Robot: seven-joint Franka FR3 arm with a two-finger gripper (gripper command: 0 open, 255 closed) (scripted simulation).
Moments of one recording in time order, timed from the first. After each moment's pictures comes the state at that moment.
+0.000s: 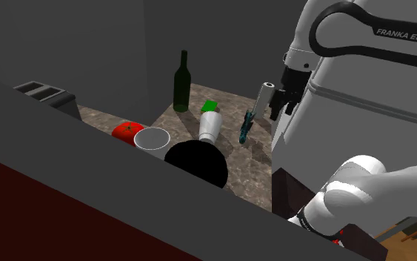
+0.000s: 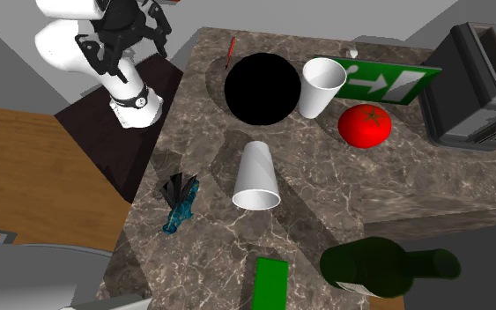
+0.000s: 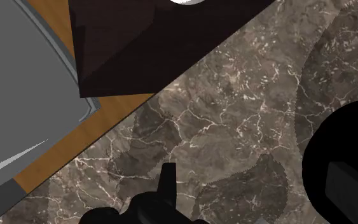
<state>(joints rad) 0.01 -0.81 -0.04 -2.45 0.02 1.54 0.02</state>
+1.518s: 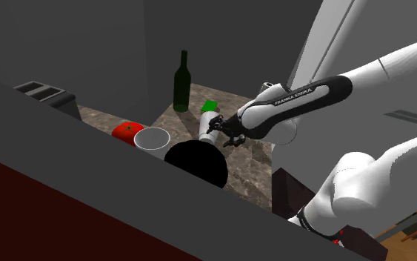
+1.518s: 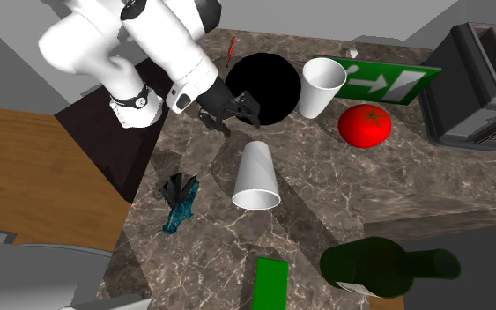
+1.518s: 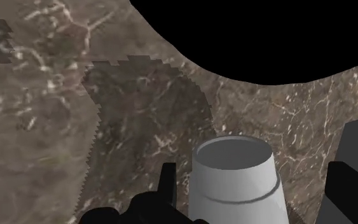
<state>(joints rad) 0.22 -0.39 0.13 -2.87 0.80 3.02 0.52</state>
